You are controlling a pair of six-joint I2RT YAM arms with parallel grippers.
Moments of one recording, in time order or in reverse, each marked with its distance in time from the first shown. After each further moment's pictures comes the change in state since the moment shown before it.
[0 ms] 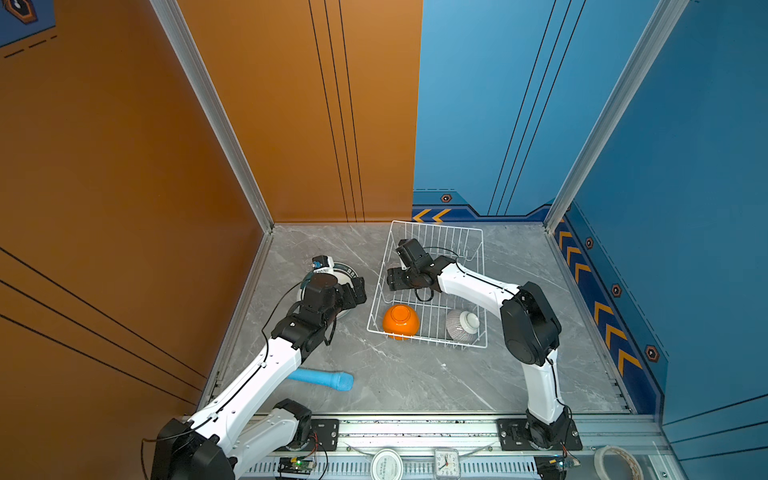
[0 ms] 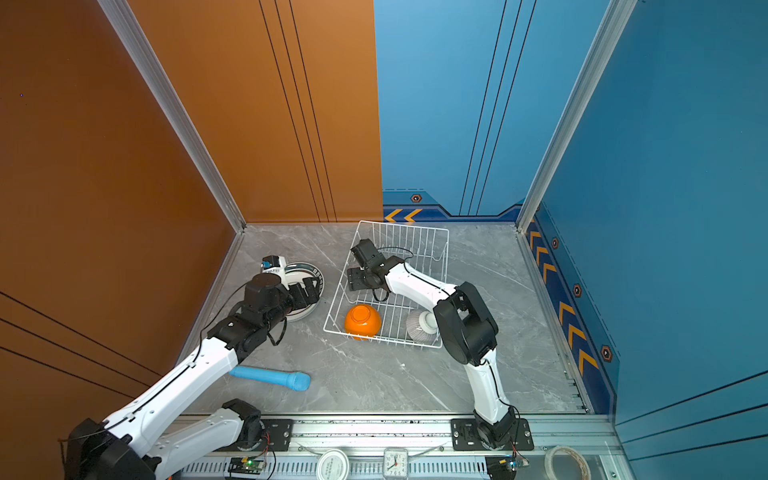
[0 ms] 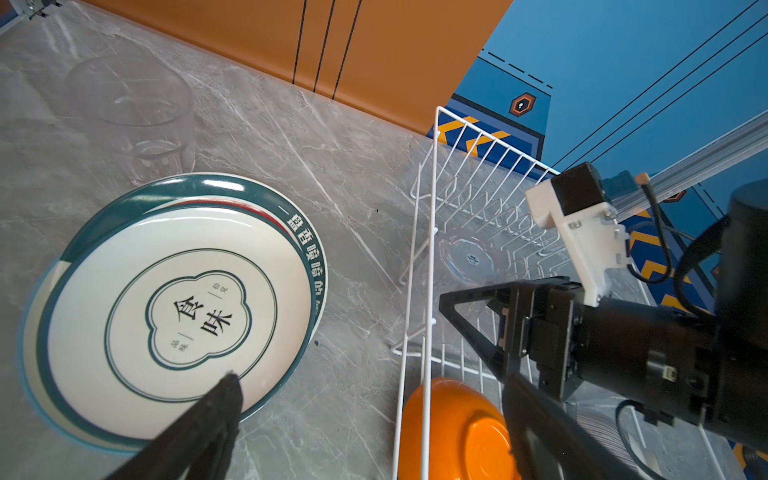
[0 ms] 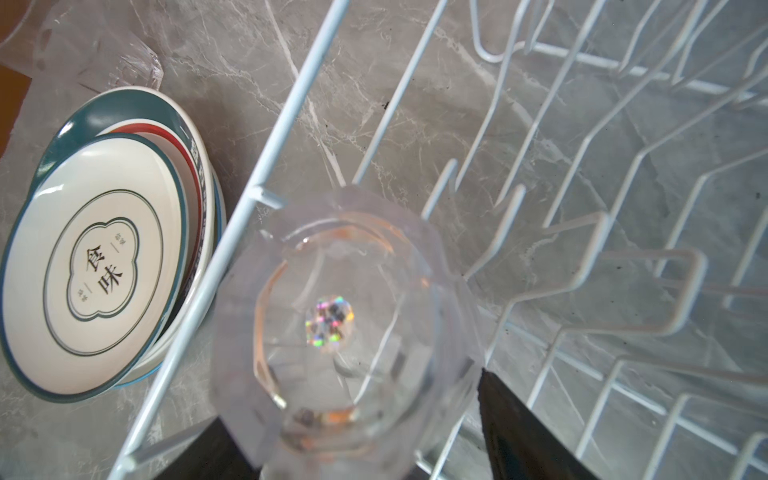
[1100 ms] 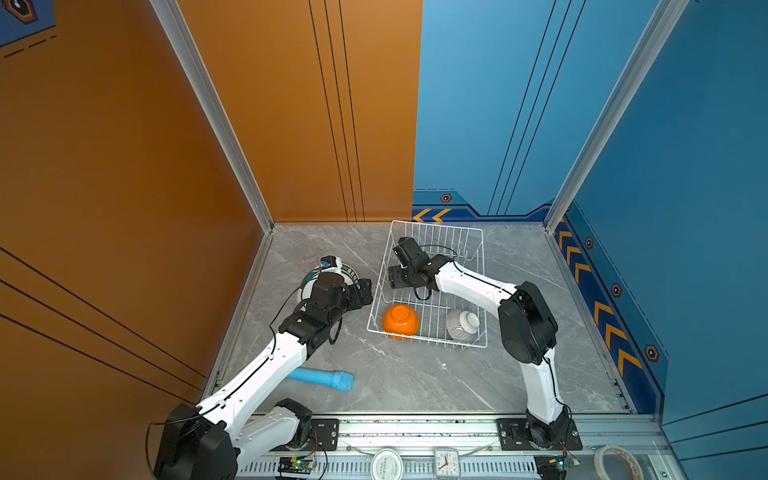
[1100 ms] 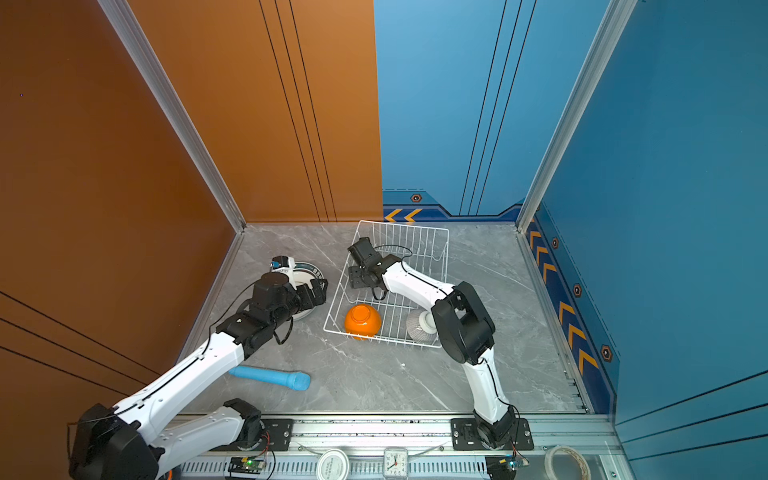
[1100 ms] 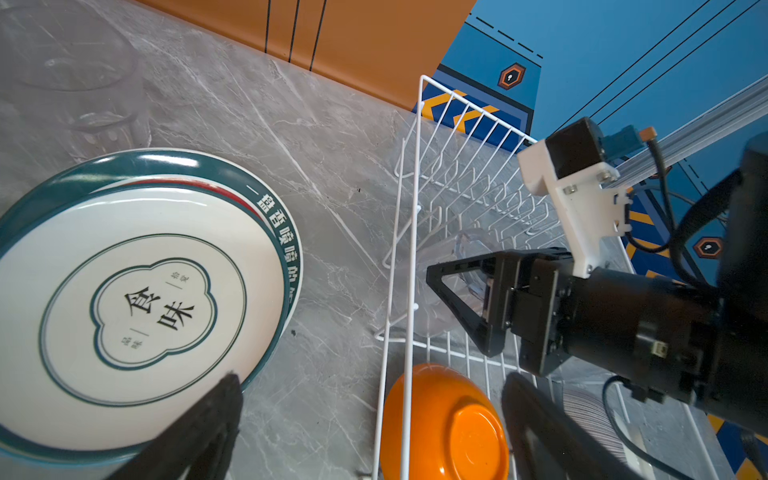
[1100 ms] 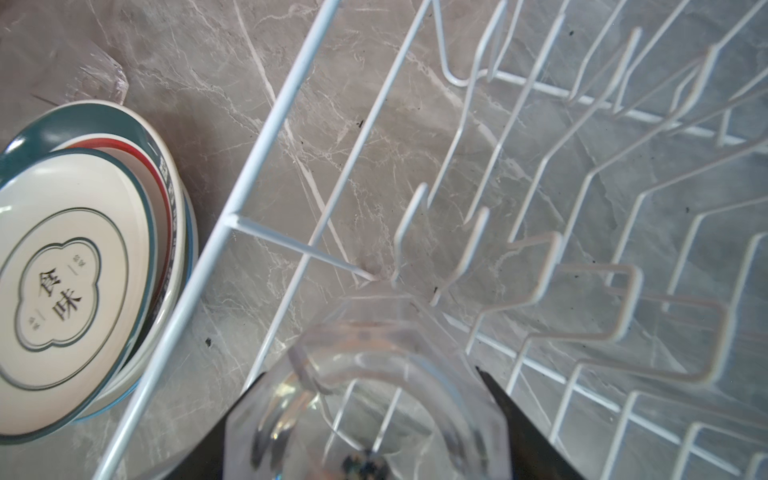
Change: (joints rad) left arm -0.027 0.071 0.000 0.041 0.053 -0.022; right arm -0.018 -0.027 0.012 -0.033 0.062 0.018
